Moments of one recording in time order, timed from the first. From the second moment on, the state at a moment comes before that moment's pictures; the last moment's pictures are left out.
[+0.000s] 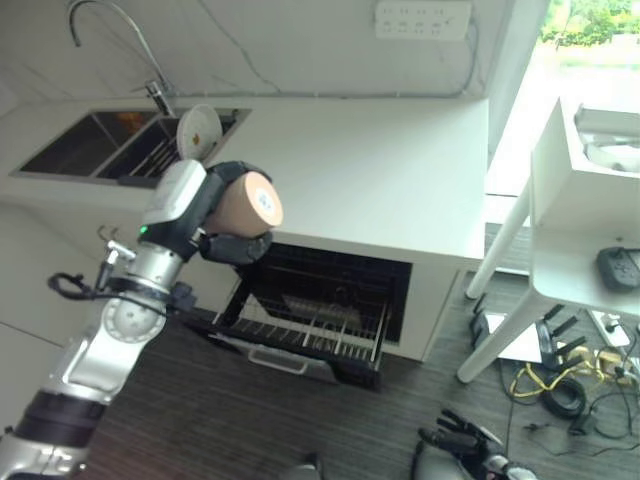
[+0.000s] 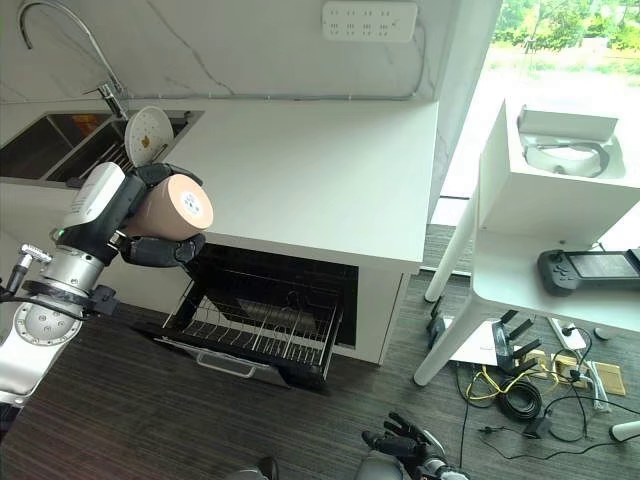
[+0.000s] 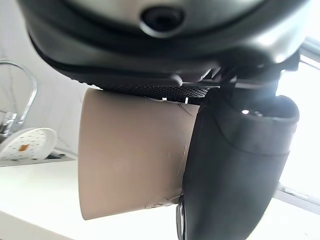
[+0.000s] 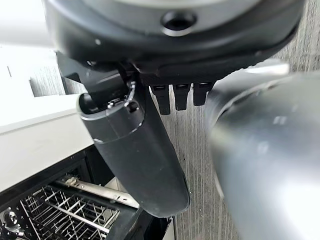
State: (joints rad) left arm -0.23 0.92 -0.07 -0.06 0.16 -0.19 0.11; right arm -0.04 -0.29 0.12 1.17 0.55 -0.14 0.30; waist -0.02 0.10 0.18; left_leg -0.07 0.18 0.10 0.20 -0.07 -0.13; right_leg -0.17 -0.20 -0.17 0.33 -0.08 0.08
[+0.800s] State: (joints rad) left arm -0.10 0.83 -0.07 0.01 0.21 -0.19 0.10; right arm 0.11 -0.20 0.01 0.92 0.67 -0.12 0.19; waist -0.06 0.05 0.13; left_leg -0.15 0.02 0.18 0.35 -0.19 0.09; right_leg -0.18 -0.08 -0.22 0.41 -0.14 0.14
